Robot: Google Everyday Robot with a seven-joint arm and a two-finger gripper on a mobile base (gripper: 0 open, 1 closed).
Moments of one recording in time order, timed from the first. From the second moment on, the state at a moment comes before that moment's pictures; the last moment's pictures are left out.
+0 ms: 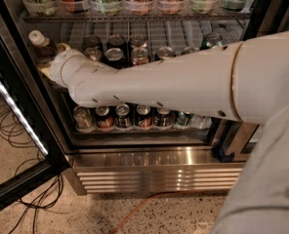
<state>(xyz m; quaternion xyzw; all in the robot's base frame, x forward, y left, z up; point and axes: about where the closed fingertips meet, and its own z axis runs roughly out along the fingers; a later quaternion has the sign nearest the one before) 0.656 0.251 0.899 -0.41 0.64 0.11 0.64</state>
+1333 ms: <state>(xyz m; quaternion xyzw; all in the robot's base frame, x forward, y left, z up) 0.639 0.240 0.913 -0.40 0.62 0.11 0.67</state>
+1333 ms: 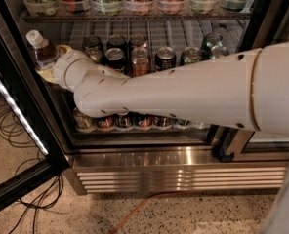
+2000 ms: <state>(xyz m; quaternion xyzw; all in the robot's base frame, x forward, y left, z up) 0.627 0.241 0.915 -0.42 0.60 0.11 0.68</state>
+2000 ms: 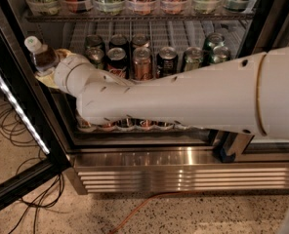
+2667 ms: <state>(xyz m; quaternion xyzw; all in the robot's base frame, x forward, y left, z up) 0.626 0.240 0.910 -0.42 0.60 0.10 0.68</state>
